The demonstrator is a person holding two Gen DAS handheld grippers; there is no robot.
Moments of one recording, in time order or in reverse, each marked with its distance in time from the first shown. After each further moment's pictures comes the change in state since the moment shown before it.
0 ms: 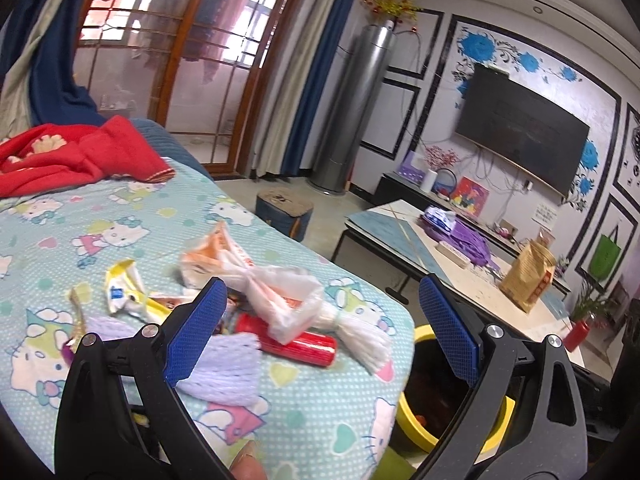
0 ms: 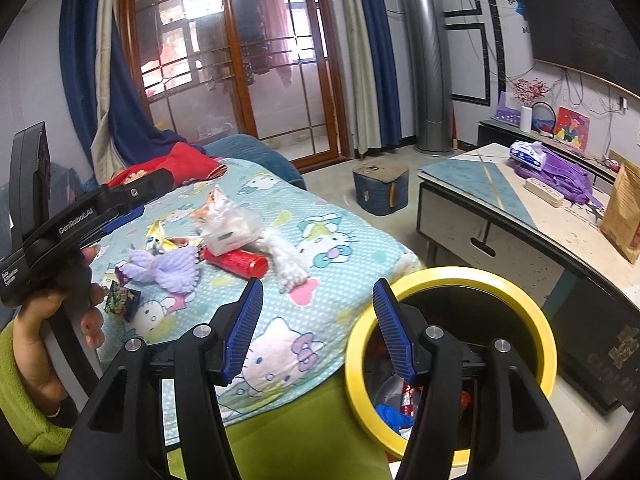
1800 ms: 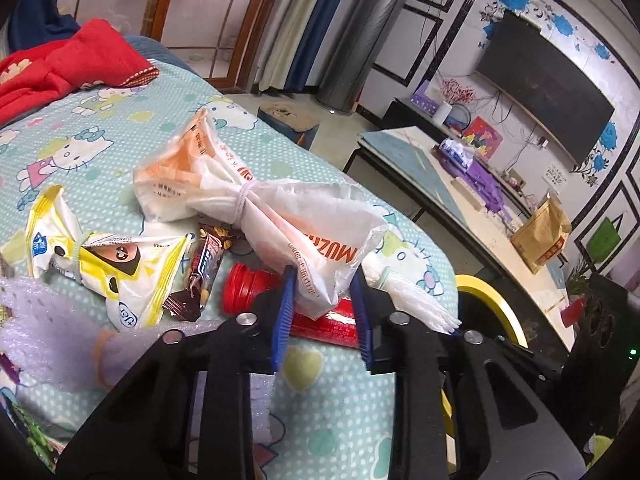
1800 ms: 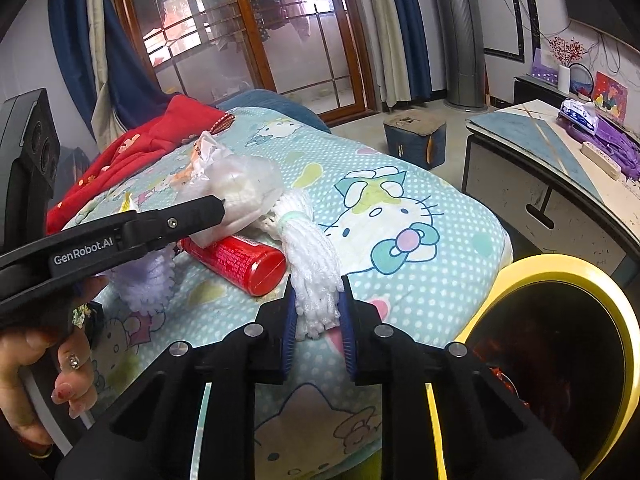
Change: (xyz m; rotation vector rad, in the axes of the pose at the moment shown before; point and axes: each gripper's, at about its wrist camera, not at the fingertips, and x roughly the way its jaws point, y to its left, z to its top) left arm 0.091 0.024 -0.023 -0.070 0.313 -0.033; right arm 0.138 0.011 0.004 0.026 0.167 0.100
